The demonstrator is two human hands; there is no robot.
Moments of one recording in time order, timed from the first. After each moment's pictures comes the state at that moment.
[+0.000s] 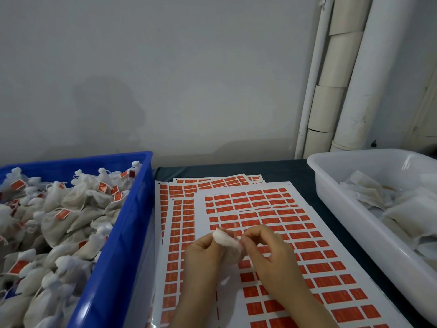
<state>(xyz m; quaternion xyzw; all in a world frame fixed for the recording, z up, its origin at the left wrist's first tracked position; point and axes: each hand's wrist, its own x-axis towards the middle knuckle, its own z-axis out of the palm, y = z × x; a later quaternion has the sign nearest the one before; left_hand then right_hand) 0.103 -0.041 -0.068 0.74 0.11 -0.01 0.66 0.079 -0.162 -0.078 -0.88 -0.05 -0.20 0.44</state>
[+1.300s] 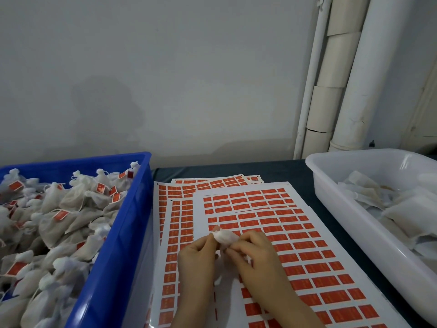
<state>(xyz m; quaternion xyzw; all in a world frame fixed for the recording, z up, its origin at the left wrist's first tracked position) 0.101 -0.037 -0.078 0.72 0.13 0.08 0.68 0.086 -0.150 -0.095 -0.91 -0.09 -0.20 0.36</state>
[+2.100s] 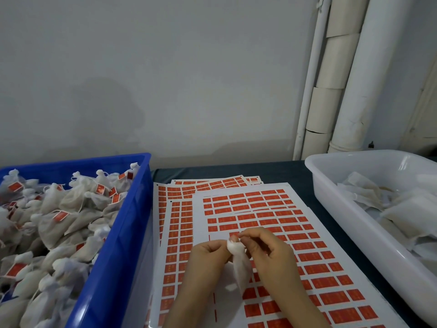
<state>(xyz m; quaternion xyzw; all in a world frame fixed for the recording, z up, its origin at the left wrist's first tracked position) 0.093 -0.035 -0.062 0.75 -0.01 -0.07 0.65 0.078 -0.162 -0.075 -0.82 -0.04 -0.22 0.53</state>
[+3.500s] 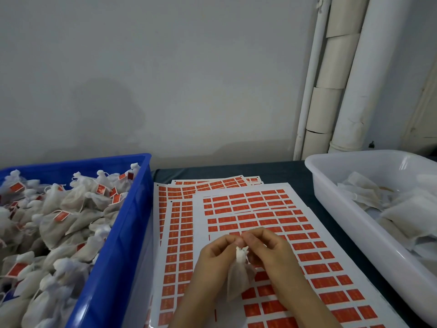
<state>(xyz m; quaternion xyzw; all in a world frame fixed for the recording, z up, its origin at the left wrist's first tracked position) 0.099 -0.046 -0.075 0.71 -0.03 -0.08 0.70 0.080 -0.164 -0.068 -0.74 0.06 -0.07 0.67</state>
